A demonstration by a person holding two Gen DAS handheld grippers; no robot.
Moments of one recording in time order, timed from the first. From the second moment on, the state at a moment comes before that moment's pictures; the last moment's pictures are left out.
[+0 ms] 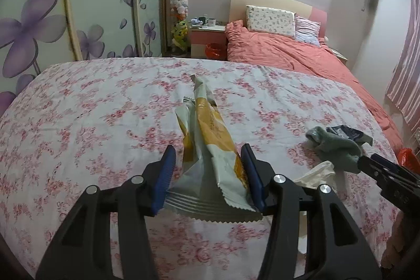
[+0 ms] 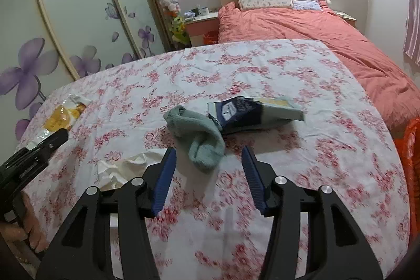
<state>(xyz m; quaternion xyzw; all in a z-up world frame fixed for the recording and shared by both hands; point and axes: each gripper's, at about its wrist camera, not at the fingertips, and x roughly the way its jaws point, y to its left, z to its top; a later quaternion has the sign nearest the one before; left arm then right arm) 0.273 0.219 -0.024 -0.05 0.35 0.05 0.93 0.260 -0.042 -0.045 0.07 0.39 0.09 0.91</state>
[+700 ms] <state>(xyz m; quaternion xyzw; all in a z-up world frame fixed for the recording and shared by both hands) 0.268 0.190 -0.013 -0.04 0.34 0.03 0.94 0.240 -0.057 -0.025 0.07 0.34 0.10 0.93</state>
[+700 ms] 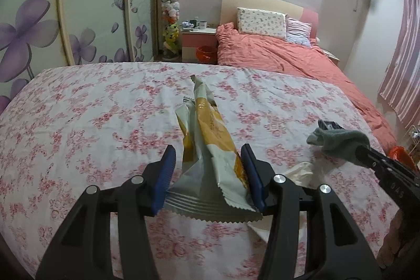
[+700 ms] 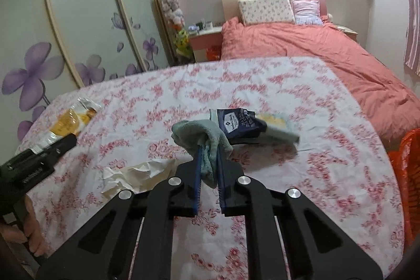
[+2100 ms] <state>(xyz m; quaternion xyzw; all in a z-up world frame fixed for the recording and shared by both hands) 0.231 -0.002 0.025 0.02 0.31 -0.14 0.94 0.152 -0.205 0.021 0.15 0.23 -0.02 0.96</state>
